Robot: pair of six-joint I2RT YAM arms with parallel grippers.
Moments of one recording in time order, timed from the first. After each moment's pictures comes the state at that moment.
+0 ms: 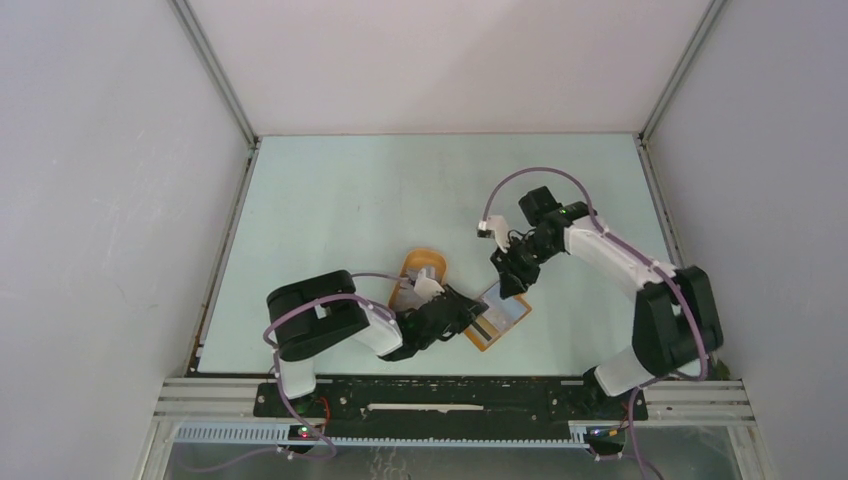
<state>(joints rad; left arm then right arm) -1.15 1.85 0.57 0.79 -0.38 -1.55 0.41 1.58 1.11 -0.91 -0.61 -0.55</state>
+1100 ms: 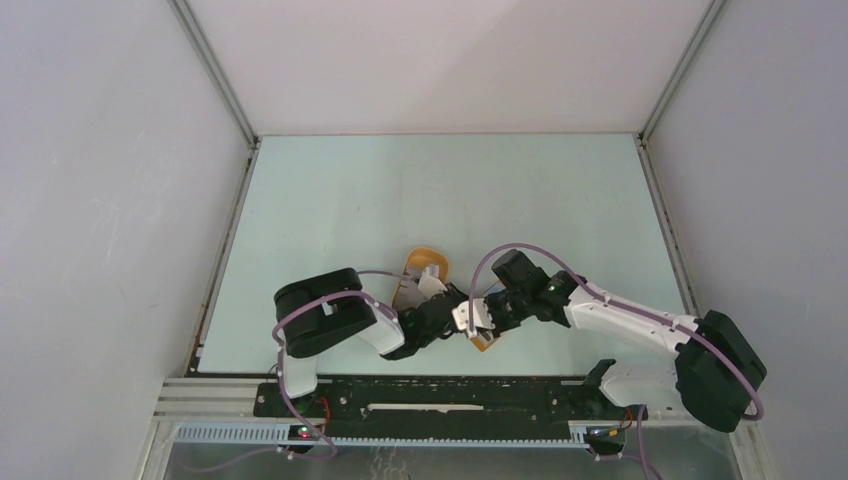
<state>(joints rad) -1.13 1.89 0.57 0.87 -0.32 -1.52 0.81 1.22 0.67 -0.49 -0.46 -1.08</state>
